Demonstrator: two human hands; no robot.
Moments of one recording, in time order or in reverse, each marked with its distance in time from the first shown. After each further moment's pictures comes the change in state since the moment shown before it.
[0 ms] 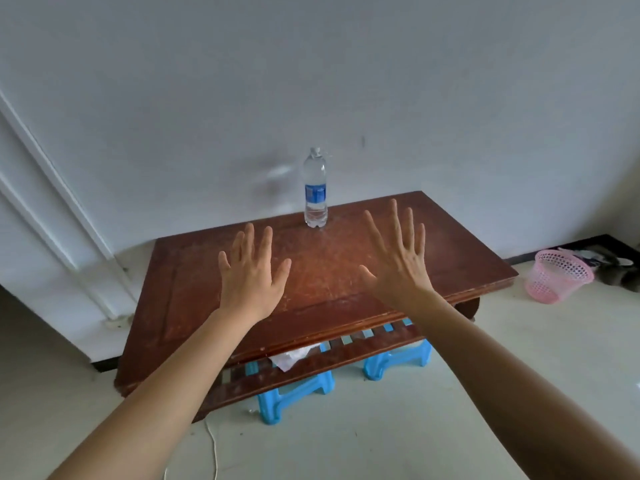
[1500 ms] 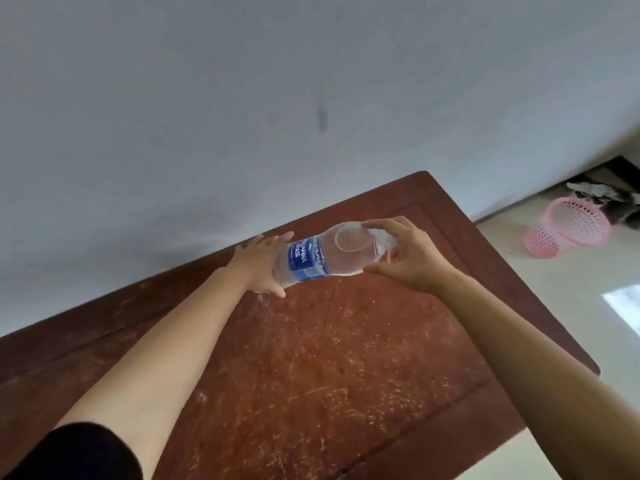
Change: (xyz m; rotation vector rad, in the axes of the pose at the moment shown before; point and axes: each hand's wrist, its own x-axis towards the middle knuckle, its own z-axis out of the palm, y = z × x) left_hand 0.527 0.049 0.335 0.134 -0.842 0.368; right_hand 0.383 0.259 0.230 0.650 -0.364 0.246
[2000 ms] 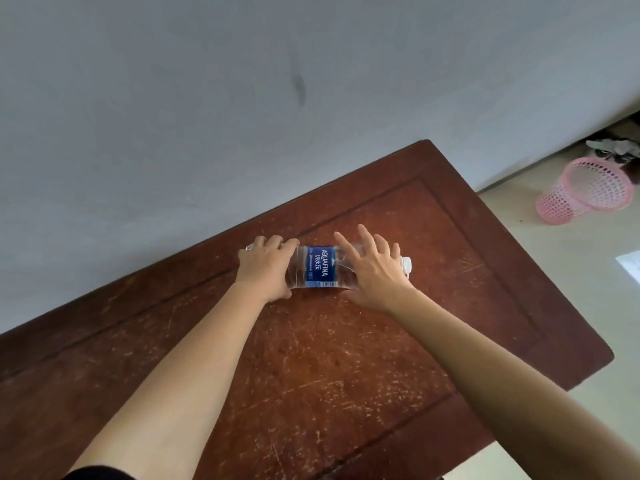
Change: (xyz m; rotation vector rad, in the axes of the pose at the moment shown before) left_hand 0.008 0.051 0.030 0.148 0.091 -0.119; right_hand 0.003 0.029 0.081 -0.531 -0.314 0.155
